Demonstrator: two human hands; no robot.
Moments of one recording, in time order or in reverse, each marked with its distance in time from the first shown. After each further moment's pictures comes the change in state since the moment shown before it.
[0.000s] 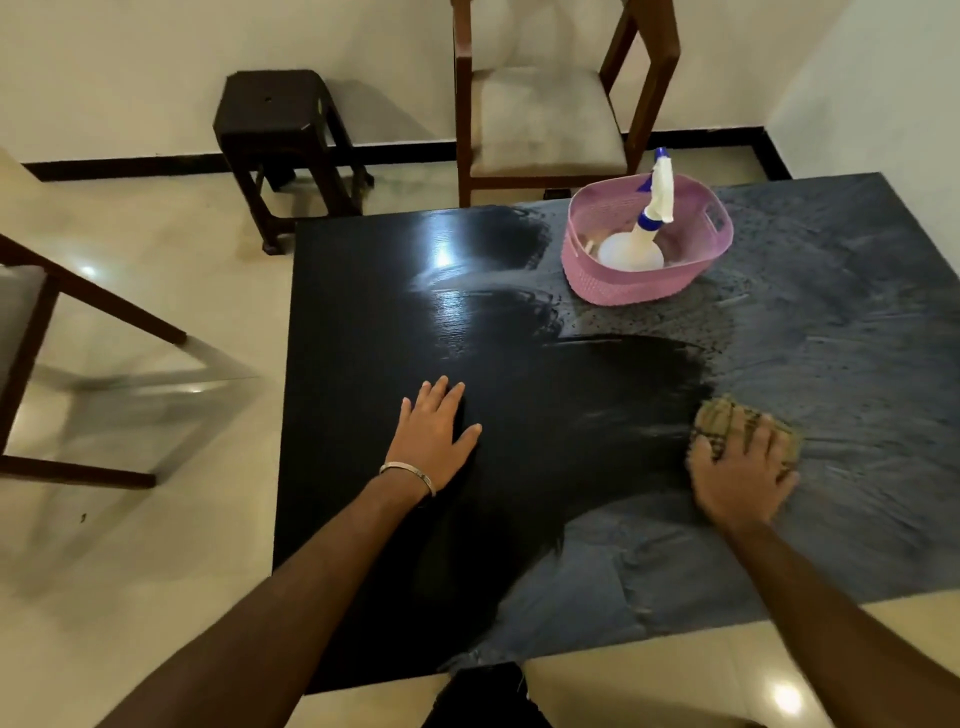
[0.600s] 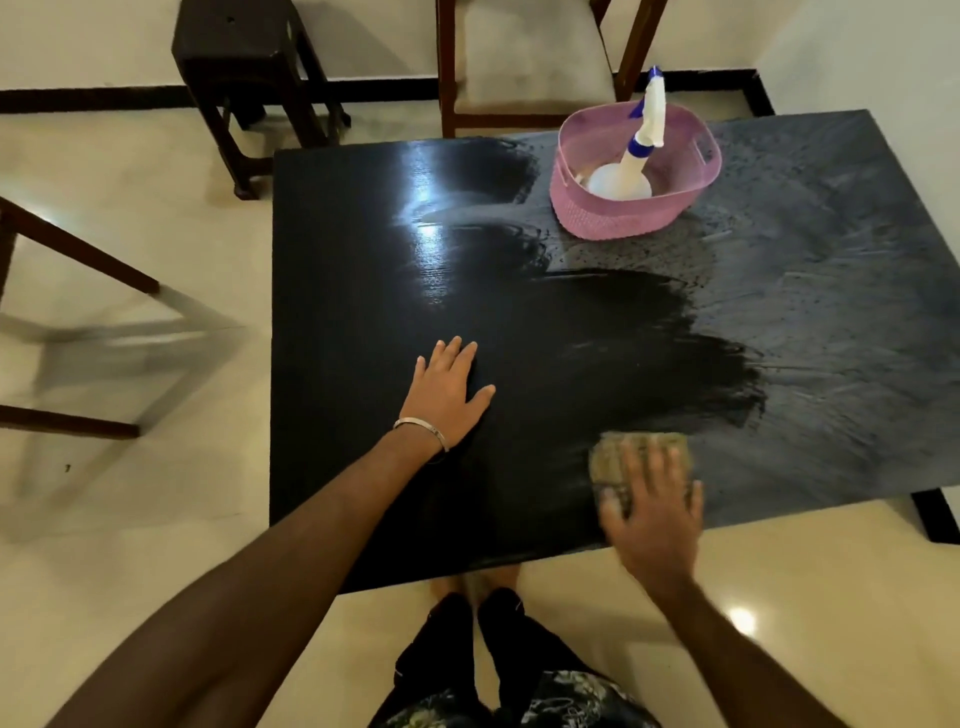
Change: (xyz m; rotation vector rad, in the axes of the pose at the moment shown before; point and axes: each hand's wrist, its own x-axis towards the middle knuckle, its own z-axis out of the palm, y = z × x) left_hand -0.029 0.018 0.029 -0.037 -0.031 0.063; right_hand -0.157 0.034 0.035 -0.185 -0.090 -0.383
